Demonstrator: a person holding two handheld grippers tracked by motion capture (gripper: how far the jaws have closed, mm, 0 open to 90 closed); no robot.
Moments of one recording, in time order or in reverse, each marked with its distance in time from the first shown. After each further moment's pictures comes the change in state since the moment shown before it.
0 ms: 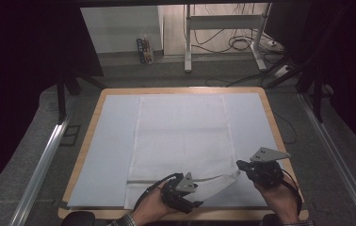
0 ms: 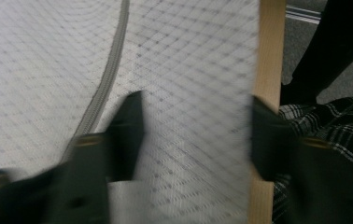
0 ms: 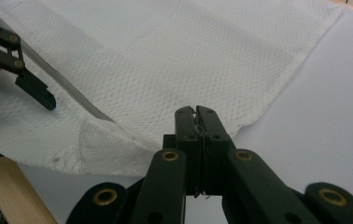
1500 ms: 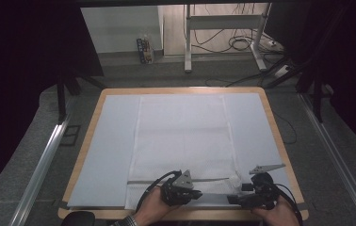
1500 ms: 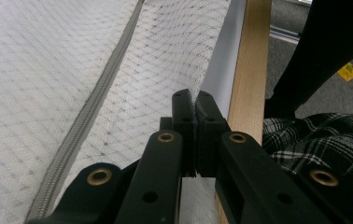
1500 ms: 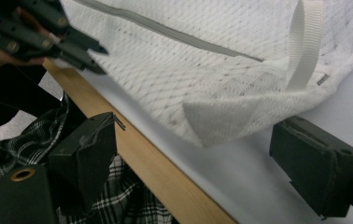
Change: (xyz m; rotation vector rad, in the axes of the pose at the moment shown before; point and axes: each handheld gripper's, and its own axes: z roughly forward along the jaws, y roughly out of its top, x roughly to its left) left arm 0.004 -0.001 -0.001 -0.041 -0.056 -0.058; right arm 0.014 -0.049 0.018 0.217 0.321 0.378
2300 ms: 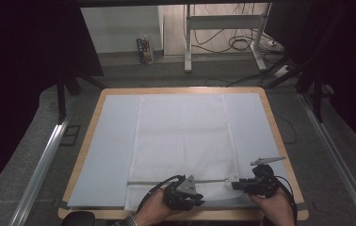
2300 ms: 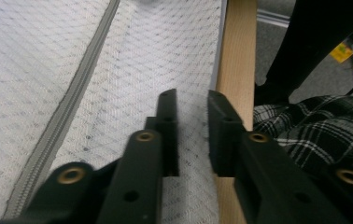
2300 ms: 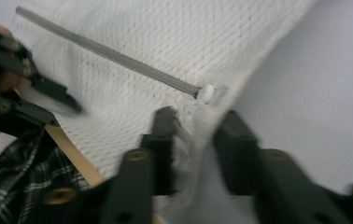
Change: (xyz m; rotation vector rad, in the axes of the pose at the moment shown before) left arm -0.004 -0.001 0.008 0.033 -0.045 0.054; right arm -0.021 0.013 0.003 -0.028 -0.062 0.017
